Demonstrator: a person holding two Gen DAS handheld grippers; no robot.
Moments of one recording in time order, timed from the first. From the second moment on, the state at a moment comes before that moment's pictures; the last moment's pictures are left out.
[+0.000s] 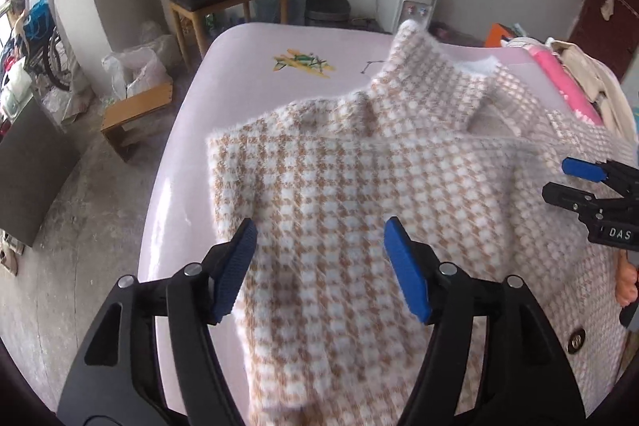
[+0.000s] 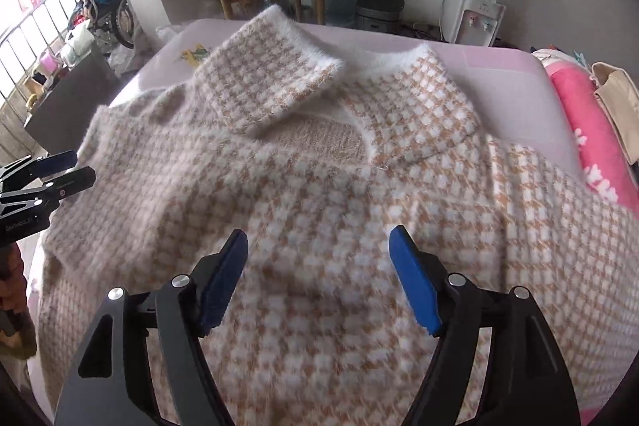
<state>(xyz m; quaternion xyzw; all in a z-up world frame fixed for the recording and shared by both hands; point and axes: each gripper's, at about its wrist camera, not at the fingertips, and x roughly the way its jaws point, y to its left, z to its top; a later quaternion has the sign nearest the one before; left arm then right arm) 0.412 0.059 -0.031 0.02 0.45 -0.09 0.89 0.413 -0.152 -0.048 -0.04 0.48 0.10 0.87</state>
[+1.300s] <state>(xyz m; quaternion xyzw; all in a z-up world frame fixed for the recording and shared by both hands) 0.313 -0.090 -0.034 0.13 0.44 -0.11 0.88 0.248 -0.209 -0.061 -0.07 0.51 0.02 0.86</state>
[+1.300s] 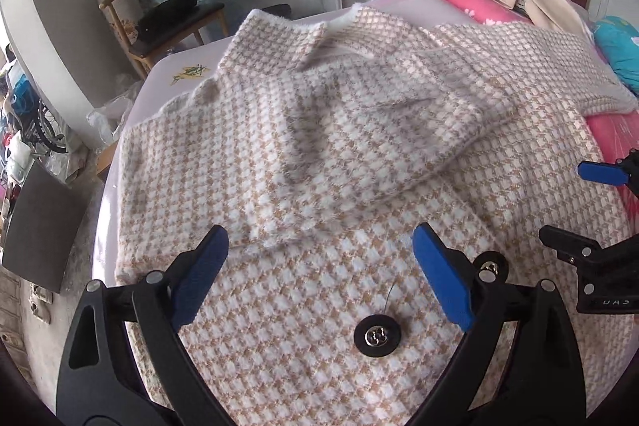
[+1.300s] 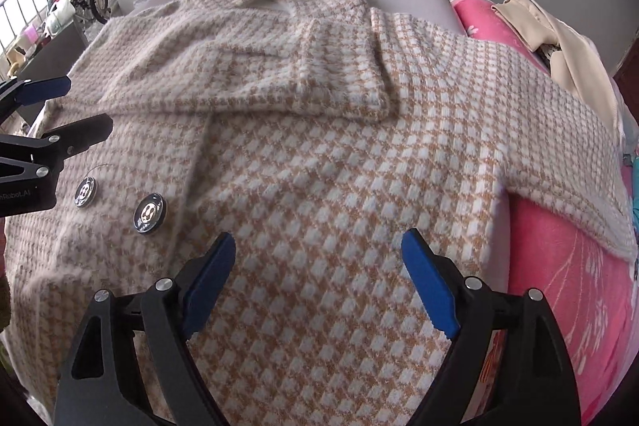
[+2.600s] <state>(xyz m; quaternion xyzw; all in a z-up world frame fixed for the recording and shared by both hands) 0.348 -0.108 -0.063 0.12 0.48 -0.10 0.87 0.255 -0.217 -0.077 -0.06 0.52 0.04 0.85</state>
